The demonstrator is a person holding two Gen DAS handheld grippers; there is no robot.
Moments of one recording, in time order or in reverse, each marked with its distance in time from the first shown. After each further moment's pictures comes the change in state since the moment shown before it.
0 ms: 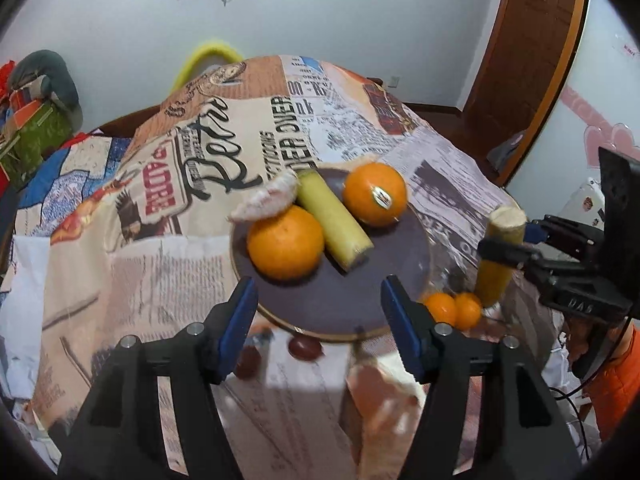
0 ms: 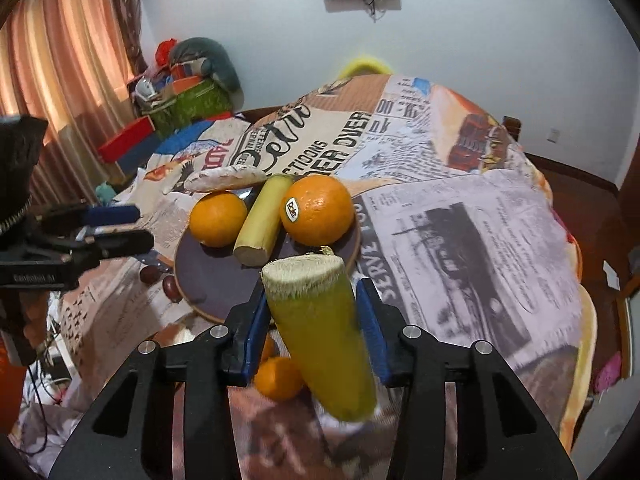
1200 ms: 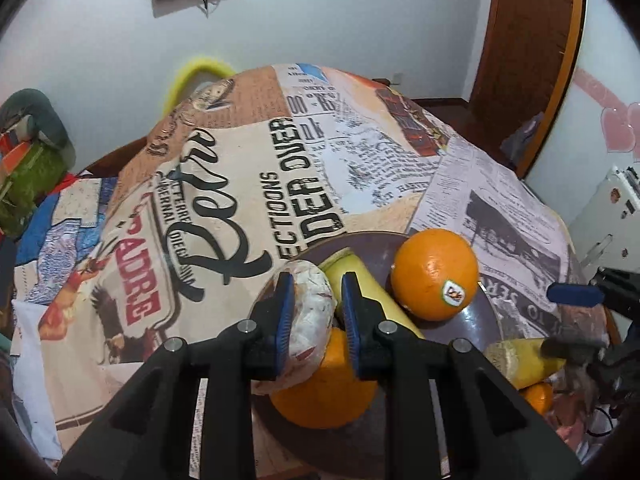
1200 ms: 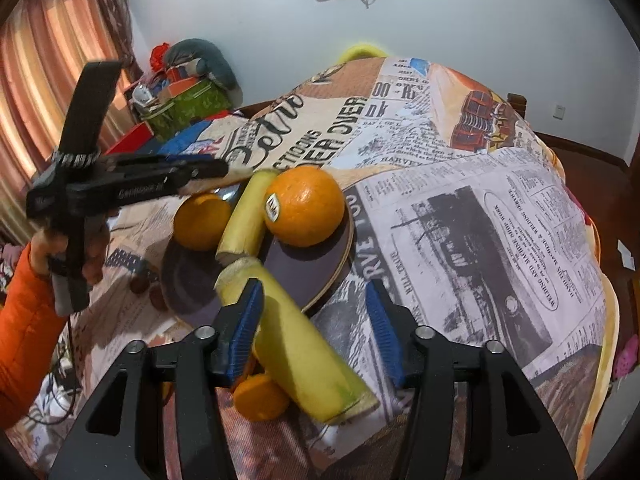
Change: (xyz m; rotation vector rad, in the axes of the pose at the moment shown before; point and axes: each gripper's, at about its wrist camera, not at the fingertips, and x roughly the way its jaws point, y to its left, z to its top) left arm 0.085 0.019 0.081 0.106 -0.015 0.045; right arm 0.030 -0.017 0.002 0.054 0.039 0.058
